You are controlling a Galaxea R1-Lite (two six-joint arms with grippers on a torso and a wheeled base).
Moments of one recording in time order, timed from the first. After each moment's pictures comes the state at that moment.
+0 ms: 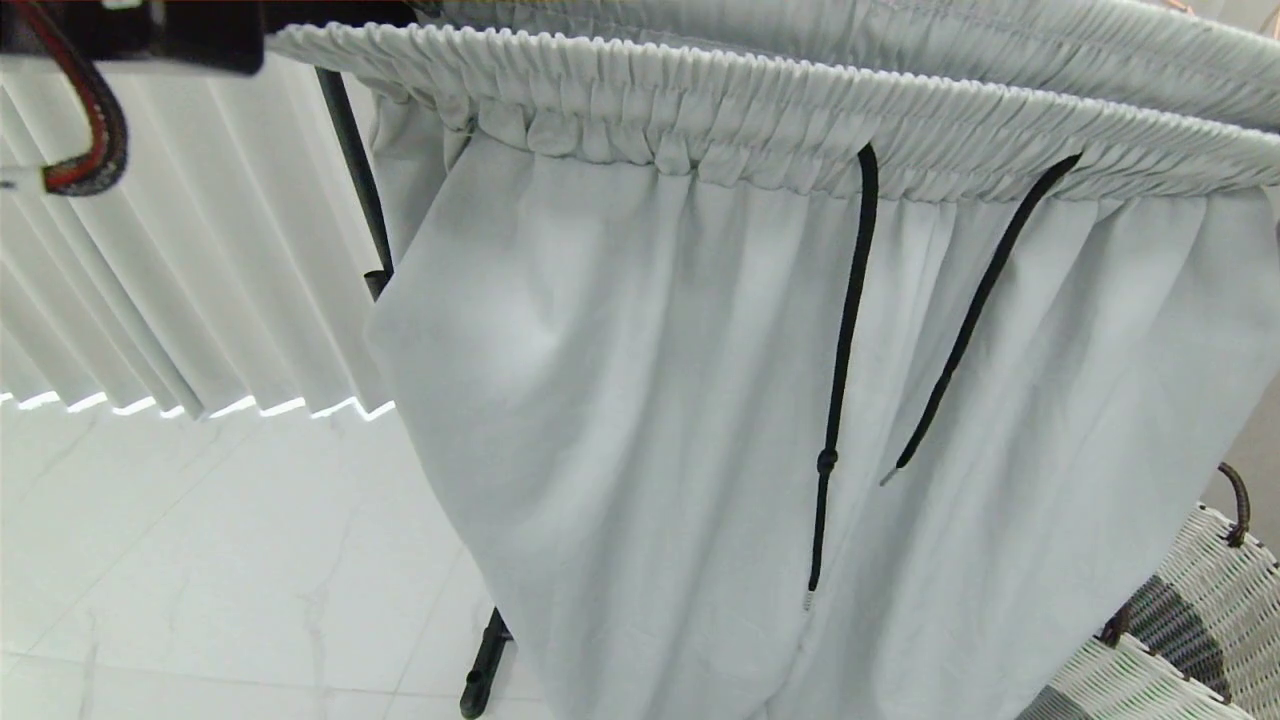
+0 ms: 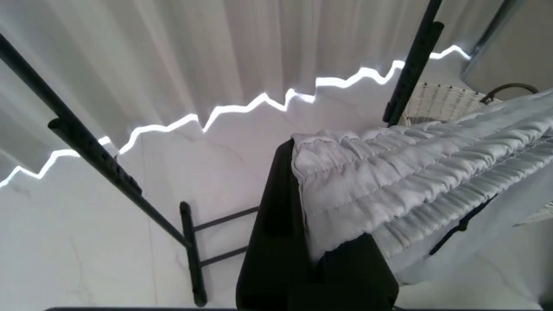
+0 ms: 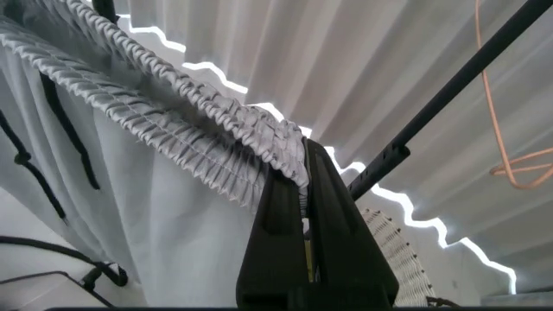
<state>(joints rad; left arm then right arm) -1.09 1.47 -1.94 0.77 0.70 -0.09 0.77 1.13 -1.49 0.49 -0.25 -0.24</state>
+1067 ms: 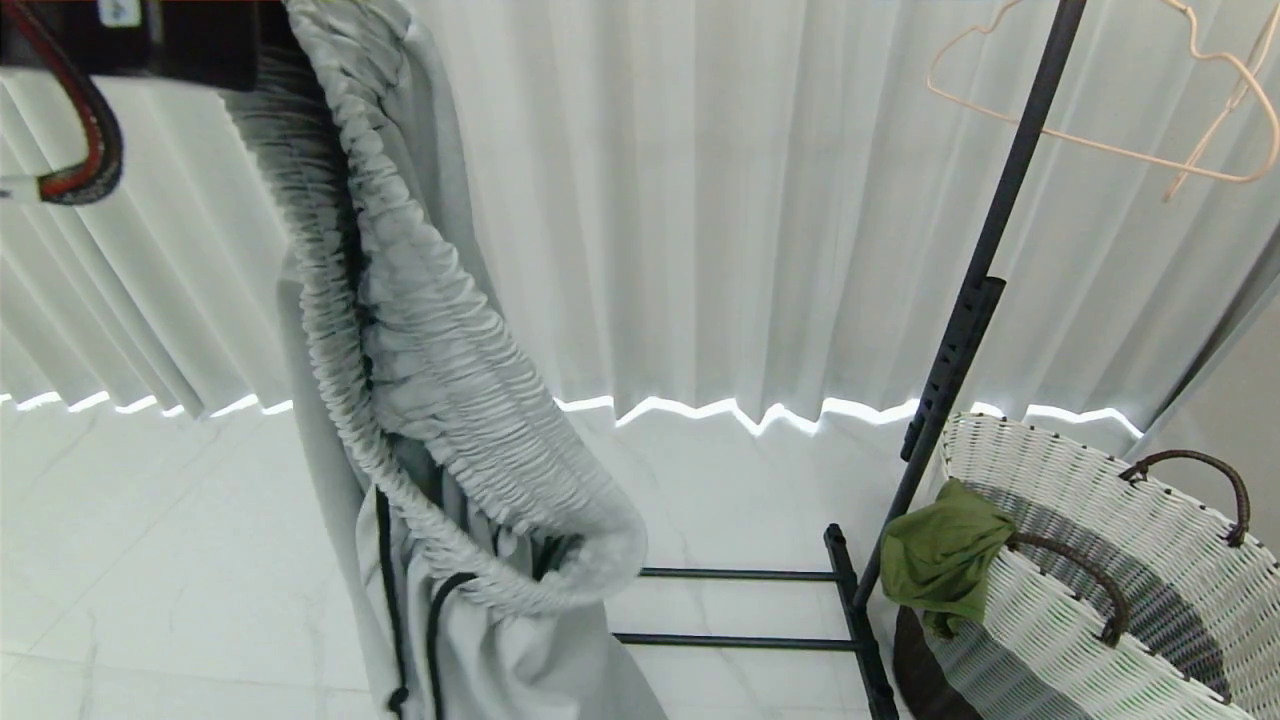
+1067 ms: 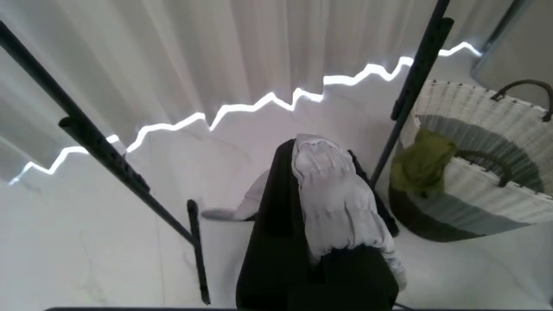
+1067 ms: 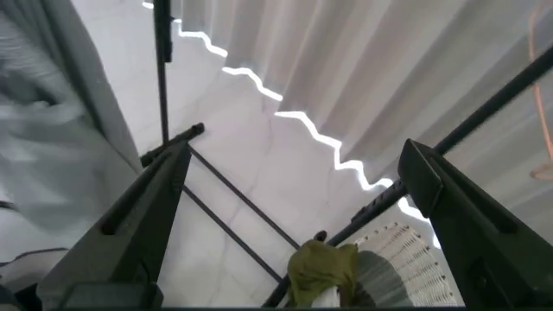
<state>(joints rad) -1.09 1.47 -1.93 0.77 0.71 -0.08 0.85 1.05 -1.41 0.49 -0.19 -0.24</state>
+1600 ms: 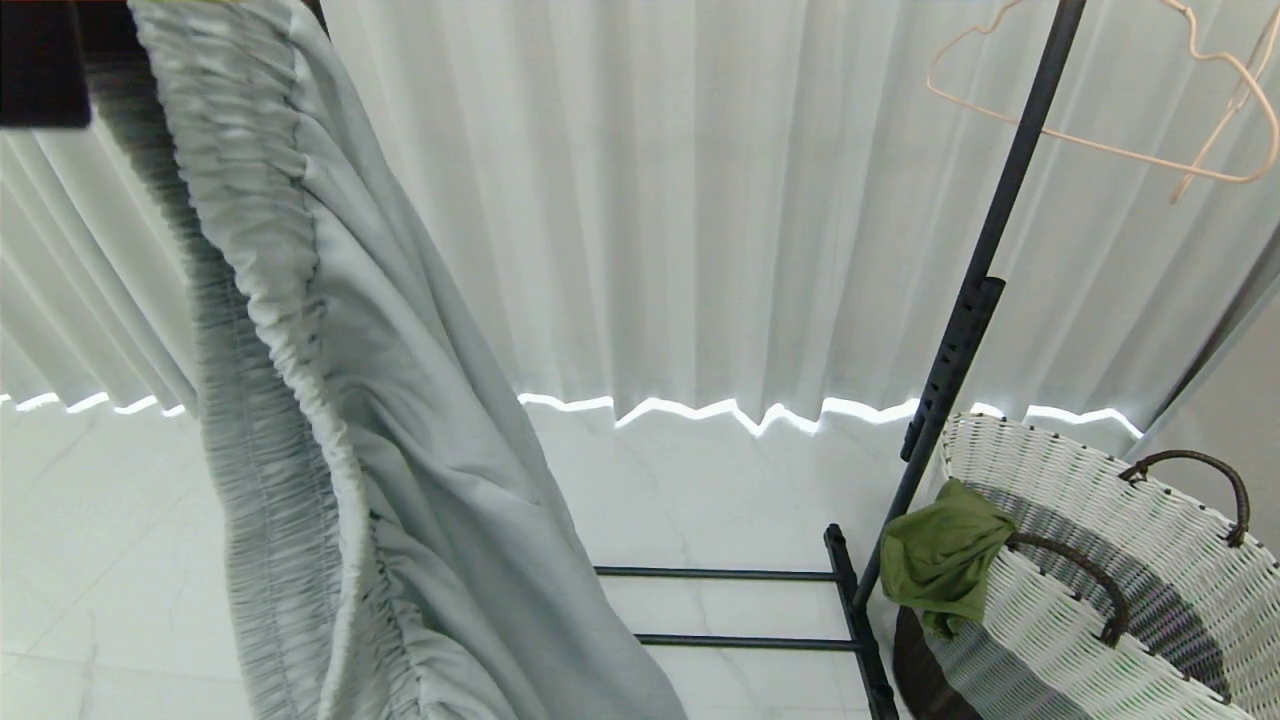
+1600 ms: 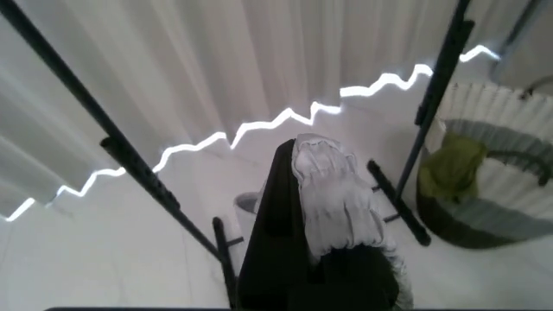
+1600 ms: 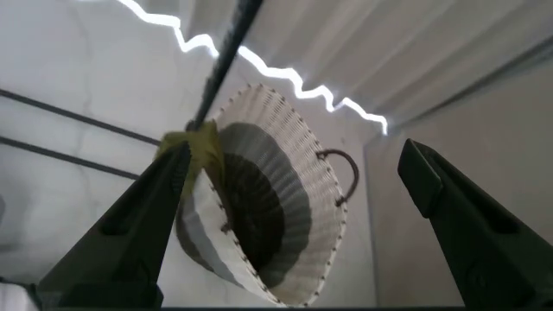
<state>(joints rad) -0.98 1.32 -1.70 0.59 0.59 0.09 0.26 1.01 -1.34 0.60 -0.25 -0.33</state>
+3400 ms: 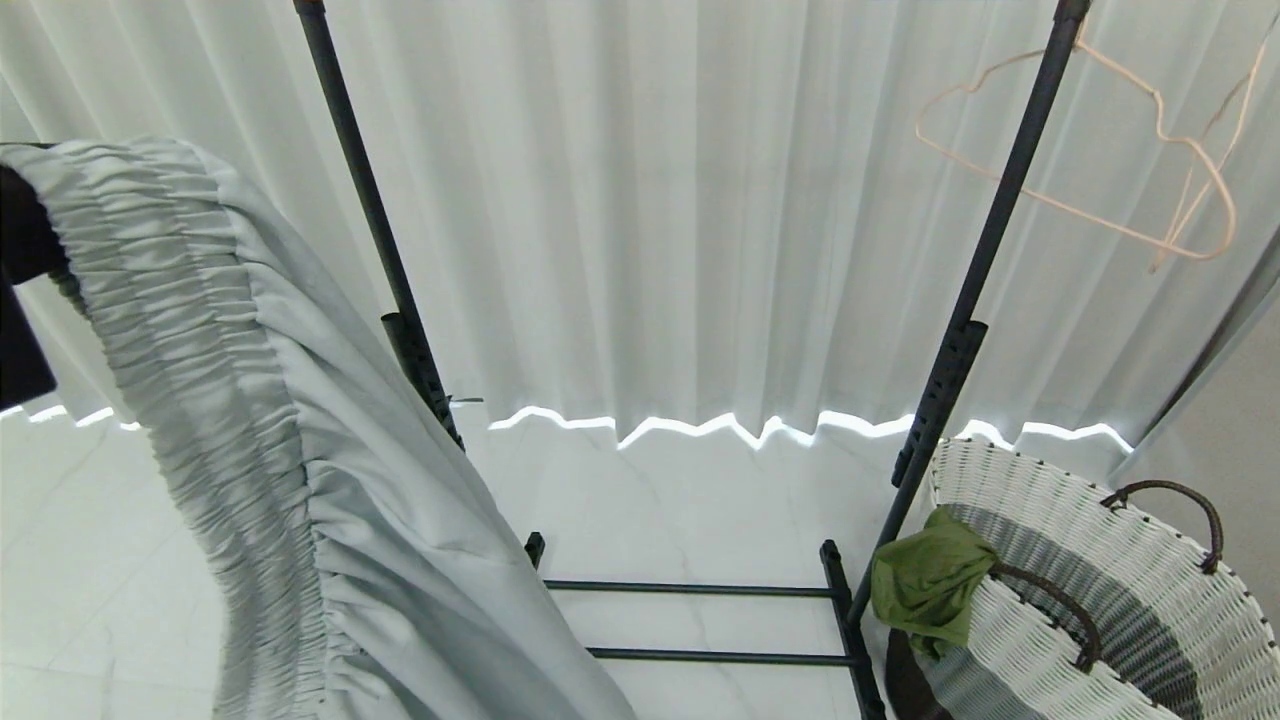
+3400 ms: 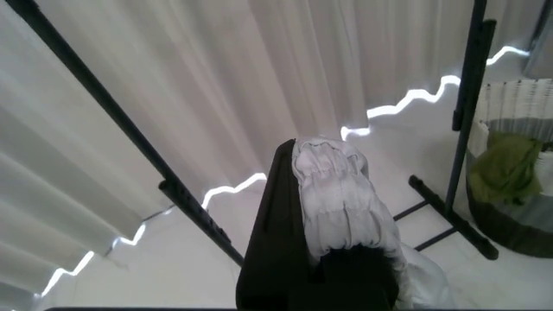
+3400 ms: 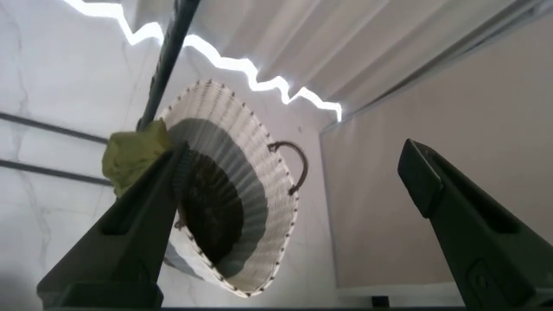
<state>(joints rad) -0.73 1.07 -1.15 0.13 0.33 0.36 0.14 0.98 -1.24 0.52 -0.25 -0.41</state>
